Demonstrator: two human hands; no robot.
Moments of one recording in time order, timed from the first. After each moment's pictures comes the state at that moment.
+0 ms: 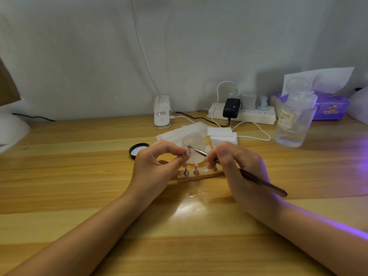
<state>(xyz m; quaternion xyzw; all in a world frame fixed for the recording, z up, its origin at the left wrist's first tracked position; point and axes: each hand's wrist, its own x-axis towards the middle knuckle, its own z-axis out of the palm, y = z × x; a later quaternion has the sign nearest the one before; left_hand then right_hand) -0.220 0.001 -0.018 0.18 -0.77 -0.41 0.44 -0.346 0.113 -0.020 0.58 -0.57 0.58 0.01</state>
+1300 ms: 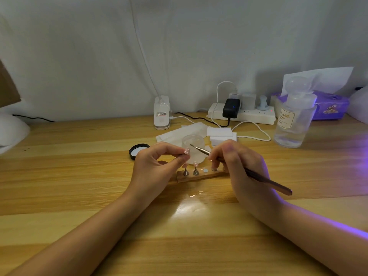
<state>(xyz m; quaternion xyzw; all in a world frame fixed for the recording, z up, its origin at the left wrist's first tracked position) -0.221 0.001 -0.020 0.19 -0.75 -0.44 0.45 -0.345 0.115 -0.018 0.57 -0.54 0.61 -0.03</state>
